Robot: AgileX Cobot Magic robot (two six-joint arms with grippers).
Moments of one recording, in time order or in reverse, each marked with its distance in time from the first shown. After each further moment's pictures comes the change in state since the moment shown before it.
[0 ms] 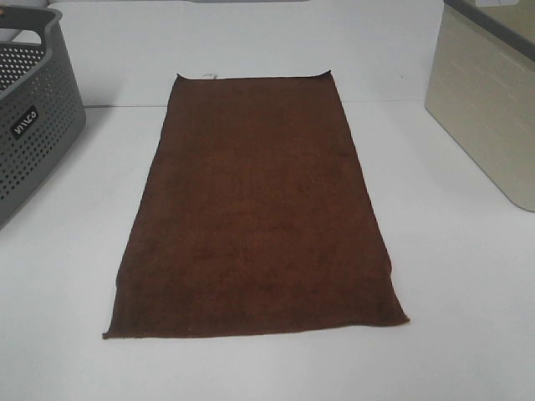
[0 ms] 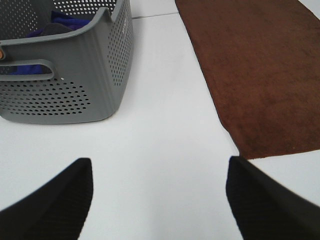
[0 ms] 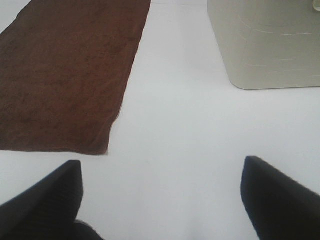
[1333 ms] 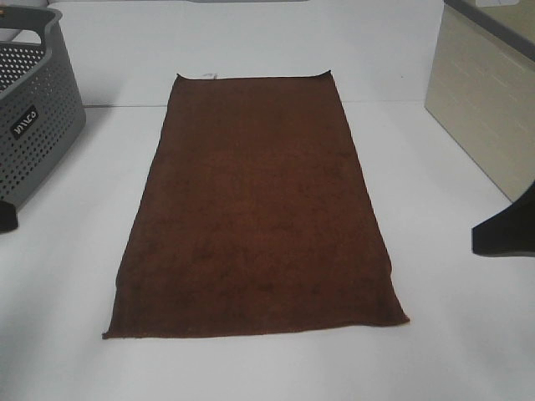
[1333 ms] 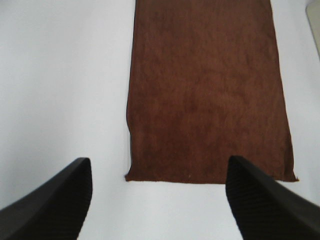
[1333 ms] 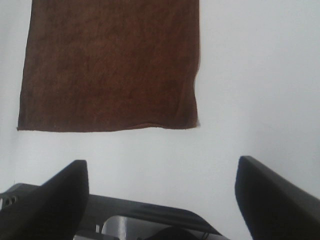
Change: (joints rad) left arm 0.000 0.957 0.087 -0.722 -0.535 0.193; right arm 0.000 0.917 -0.022 0.452 -0.282 -0.116
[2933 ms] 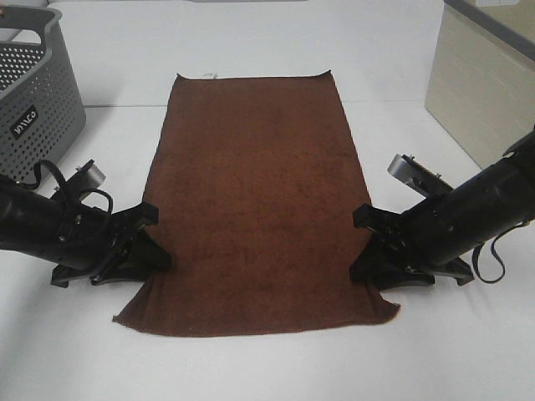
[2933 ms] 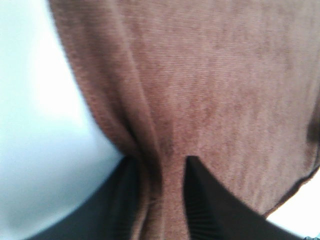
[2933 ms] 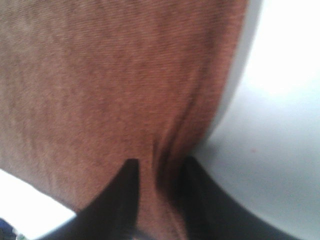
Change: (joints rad) left arm -0.186 1.054 -0.349 -0.740 0.041 0.776; right arm 0.154 1.029 -0.256 0.517 -0.225 -0.487
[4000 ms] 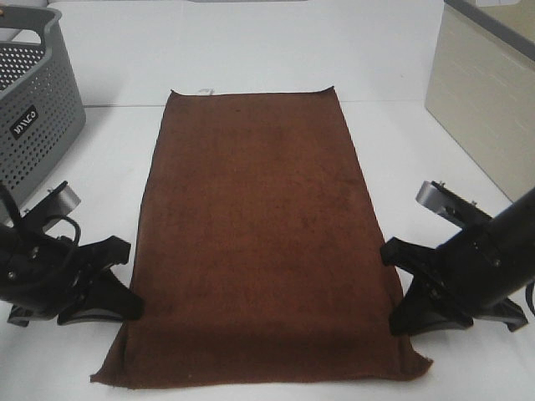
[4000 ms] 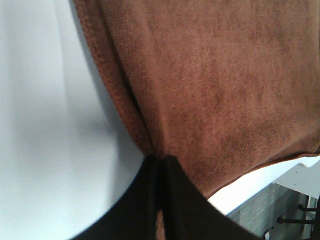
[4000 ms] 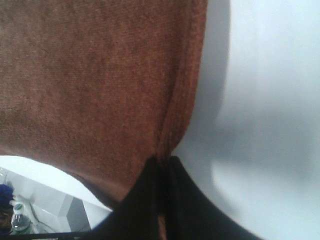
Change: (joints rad) left arm 0.000 -0.214 0.202 0.153 0.036 -0.097; right arm 0.002 -0.205 0.185 -0.177 0.041 0.209
